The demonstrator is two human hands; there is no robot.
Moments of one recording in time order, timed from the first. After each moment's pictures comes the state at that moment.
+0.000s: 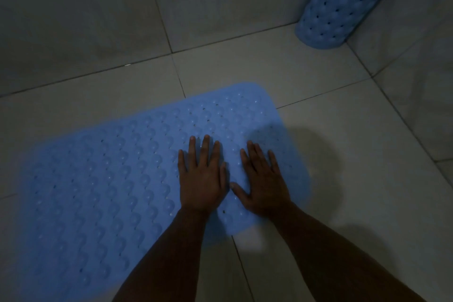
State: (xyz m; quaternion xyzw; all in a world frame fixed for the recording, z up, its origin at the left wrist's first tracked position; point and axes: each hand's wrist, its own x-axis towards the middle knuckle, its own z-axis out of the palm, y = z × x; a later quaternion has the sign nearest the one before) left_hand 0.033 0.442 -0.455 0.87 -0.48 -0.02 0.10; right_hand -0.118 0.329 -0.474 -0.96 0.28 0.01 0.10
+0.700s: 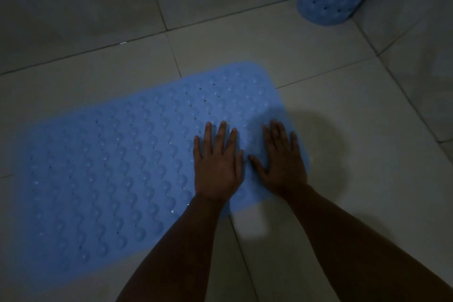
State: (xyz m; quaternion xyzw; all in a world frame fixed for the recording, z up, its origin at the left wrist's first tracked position) left_hand -0.010 0.432 -0.454 0.85 -0.50 -0.01 0.14; right_hand -0.154 0.305 -0.484 -0.93 0.35 -0.02 0.09
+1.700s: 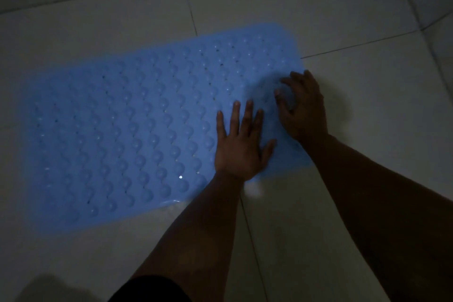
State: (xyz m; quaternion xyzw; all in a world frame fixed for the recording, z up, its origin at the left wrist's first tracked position) left_hand -0.037 0.432 -0.479 0.84 -0.53 -0.05 0.12; right_hand -0.115 0.257 -0.459 -0.89 0.36 -0.19 0.18
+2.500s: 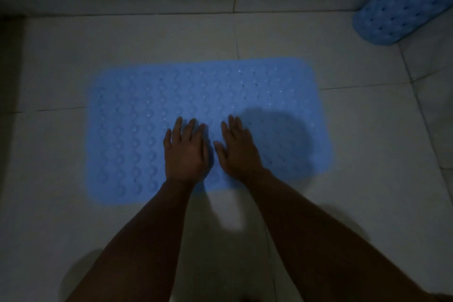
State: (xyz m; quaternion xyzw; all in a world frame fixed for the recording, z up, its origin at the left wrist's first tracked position) left_hand 0.072 0.585 -0.423 0.92 -0.36 -0.06 0.12; right_hand -0.024 0.454 -0.435 -0.94 0.25 0.04 0.24
